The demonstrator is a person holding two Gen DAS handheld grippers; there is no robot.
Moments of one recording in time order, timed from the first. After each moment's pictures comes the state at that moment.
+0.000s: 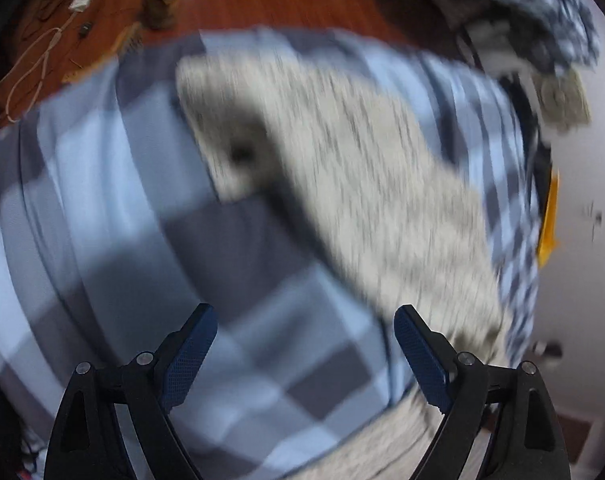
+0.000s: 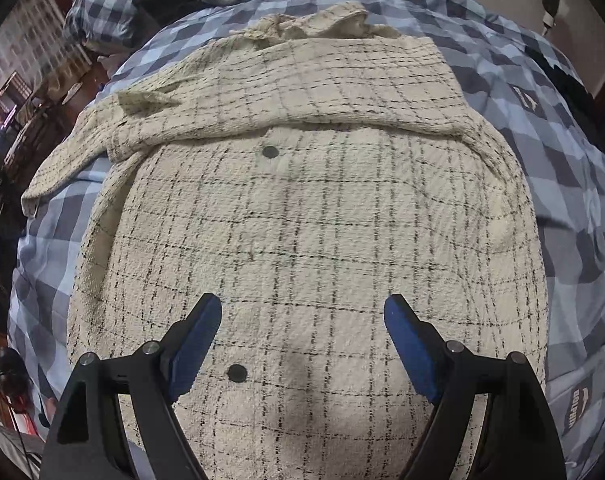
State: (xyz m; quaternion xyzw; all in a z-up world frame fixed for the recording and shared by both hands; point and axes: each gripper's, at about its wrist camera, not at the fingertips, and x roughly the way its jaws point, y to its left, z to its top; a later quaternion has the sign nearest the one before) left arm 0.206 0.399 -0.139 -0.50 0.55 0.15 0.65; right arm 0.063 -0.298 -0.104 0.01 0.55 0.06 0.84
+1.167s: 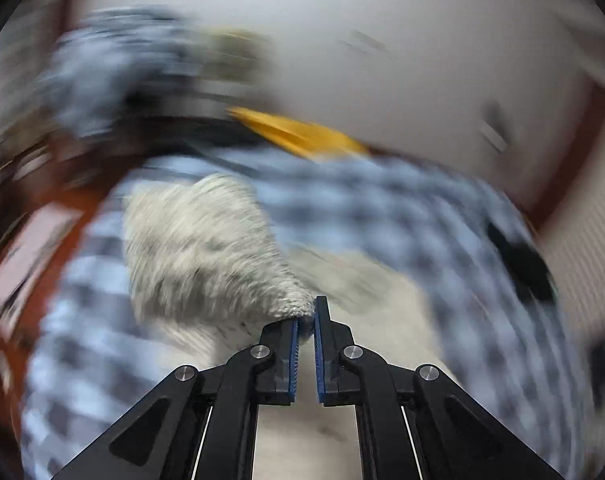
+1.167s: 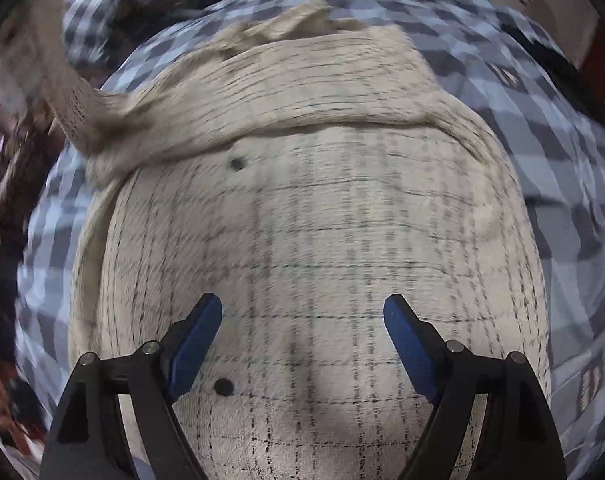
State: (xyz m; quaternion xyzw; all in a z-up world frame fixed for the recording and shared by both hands) left arm 0.275 -0.093 0.135 -0.03 0.42 -0.16 0.89; right arm 0.072 -0.331 -0.105 0.08 0.54 0.02 0.83
